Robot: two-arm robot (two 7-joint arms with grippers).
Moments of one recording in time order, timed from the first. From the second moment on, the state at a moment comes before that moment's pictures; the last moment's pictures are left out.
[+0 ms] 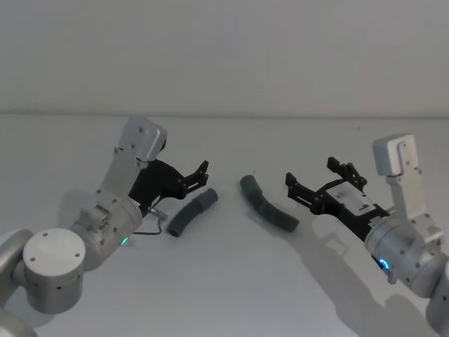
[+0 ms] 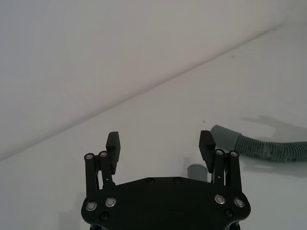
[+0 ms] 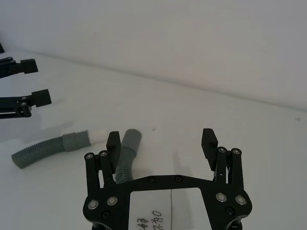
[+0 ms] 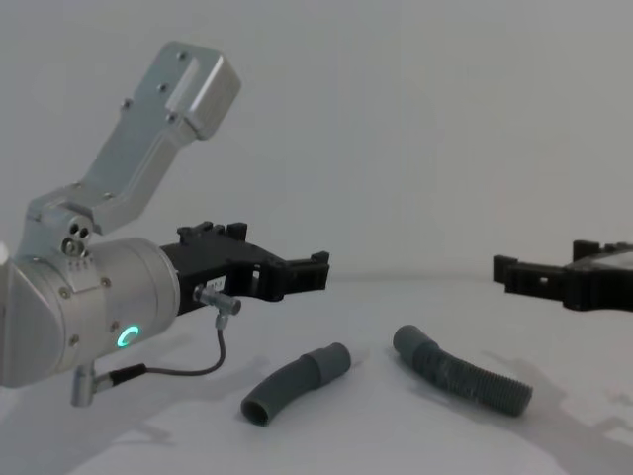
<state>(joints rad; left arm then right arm) -0.31 0.32 0.50 -1.56 -0.21 0.14 -0.09 0.12 0.36 -0.27 -1.66 0.32 0.18 0.22</state>
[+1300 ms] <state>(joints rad) -0.39 0.31 0.55 -1.43 -0.19 0.26 -0.25 0.24 0.31 -0.38 -1.54 0.35 0.36 0.28</state>
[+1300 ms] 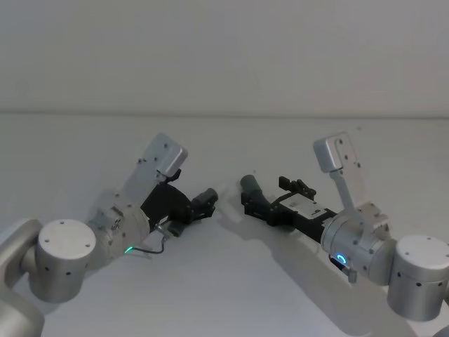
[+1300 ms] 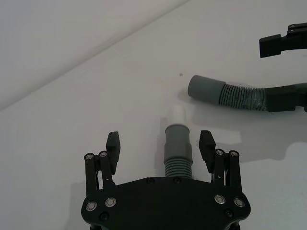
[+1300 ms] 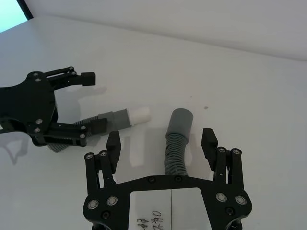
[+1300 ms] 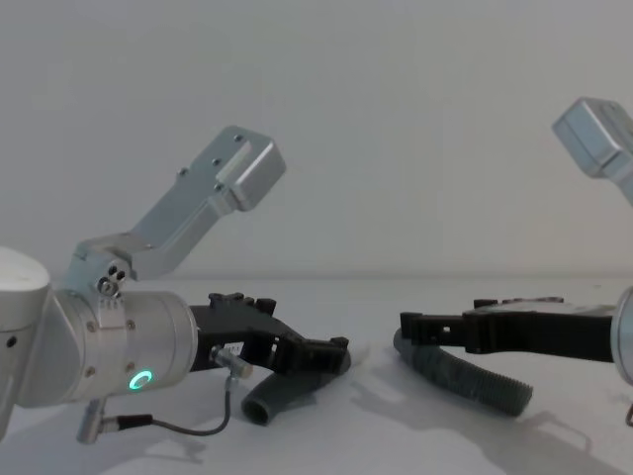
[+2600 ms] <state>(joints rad) -0.47 0.29 0.55 -1.38 -0.20 0.40 -0.38 0.28 0.29 -0.40 -1.49 0.33 0.43 0.28</state>
